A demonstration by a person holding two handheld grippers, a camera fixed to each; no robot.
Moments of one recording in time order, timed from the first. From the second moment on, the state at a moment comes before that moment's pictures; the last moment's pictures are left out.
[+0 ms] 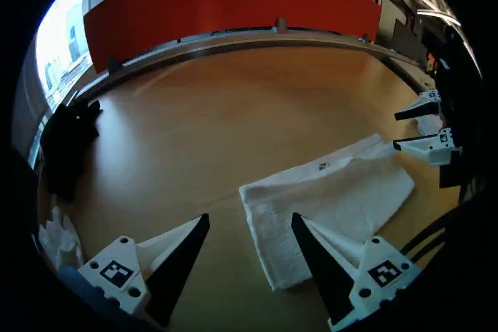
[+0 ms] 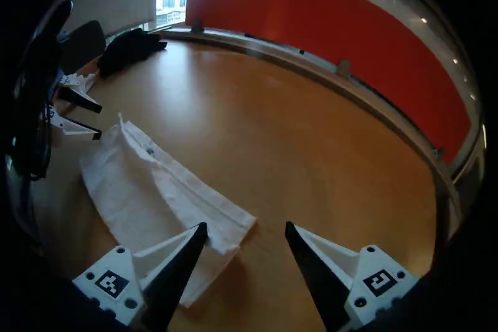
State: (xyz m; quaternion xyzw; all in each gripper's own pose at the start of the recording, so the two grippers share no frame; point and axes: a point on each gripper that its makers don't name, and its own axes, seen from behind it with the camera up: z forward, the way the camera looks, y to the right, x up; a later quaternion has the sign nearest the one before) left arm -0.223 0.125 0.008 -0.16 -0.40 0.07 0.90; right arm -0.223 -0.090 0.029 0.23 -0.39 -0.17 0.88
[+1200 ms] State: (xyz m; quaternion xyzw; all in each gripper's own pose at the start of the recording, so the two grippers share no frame) left arm -0.204 0.096 -0.040 -0.13 -0.39 0.06 0.91; right arm -0.194 -0.092 -0.025 0.23 -0.38 -0.16 0.88
